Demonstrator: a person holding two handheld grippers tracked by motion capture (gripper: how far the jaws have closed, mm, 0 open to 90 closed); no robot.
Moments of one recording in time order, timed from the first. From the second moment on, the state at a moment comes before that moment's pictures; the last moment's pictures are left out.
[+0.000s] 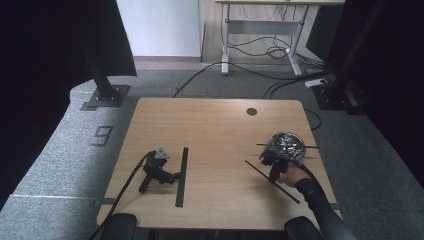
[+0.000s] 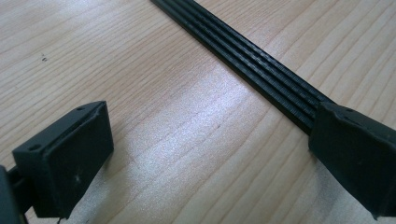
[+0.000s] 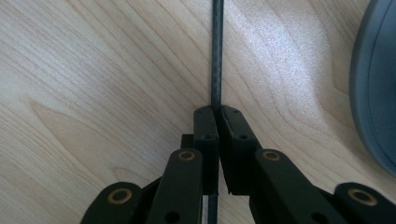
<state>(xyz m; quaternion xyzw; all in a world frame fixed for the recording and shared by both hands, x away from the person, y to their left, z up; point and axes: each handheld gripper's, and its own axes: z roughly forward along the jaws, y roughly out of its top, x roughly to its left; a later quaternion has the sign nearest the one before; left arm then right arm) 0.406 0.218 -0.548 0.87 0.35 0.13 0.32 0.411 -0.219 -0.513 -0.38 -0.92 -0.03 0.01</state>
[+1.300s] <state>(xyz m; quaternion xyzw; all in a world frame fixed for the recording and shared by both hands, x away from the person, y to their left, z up) 0.406 0.218 -0.548 0.87 0.35 0.13 0.32 0.403 -0.235 -0.429 -0.37 -0.92 -0.10 -0.01</state>
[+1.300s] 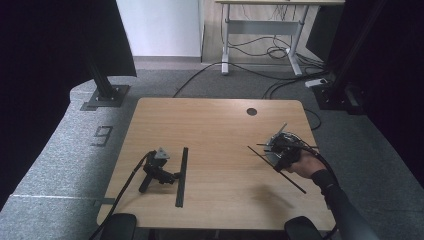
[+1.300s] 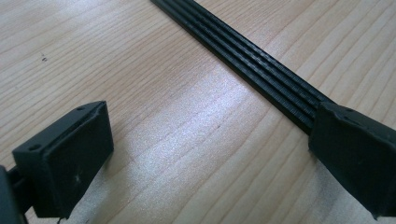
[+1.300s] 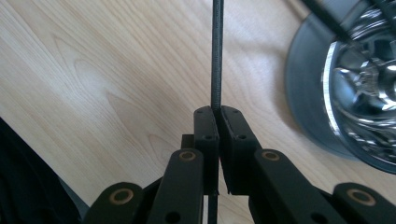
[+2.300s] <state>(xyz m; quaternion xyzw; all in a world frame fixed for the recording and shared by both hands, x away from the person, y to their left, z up) 0.406 0.218 -0.548 0.87 0.35 0.13 0.32 0.462 -0.271 -0.441 -0.41 -0.91 -0.06 -0.06</state>
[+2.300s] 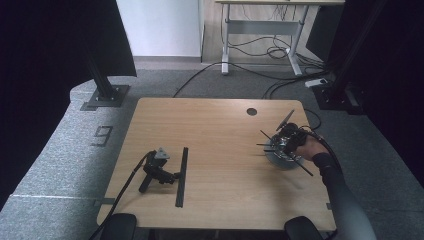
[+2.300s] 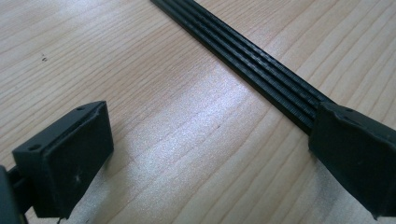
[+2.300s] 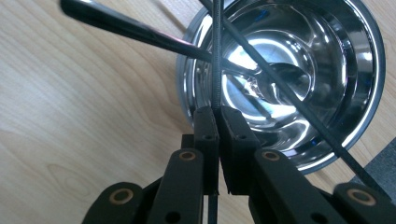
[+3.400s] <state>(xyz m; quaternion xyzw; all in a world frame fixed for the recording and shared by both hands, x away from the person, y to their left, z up) 0.406 0.218 -0.548 0.87 0.35 0.13 0.32 0.455 -0.298 -0.443 -0.48 -0.86 -0.16 -0.12</state>
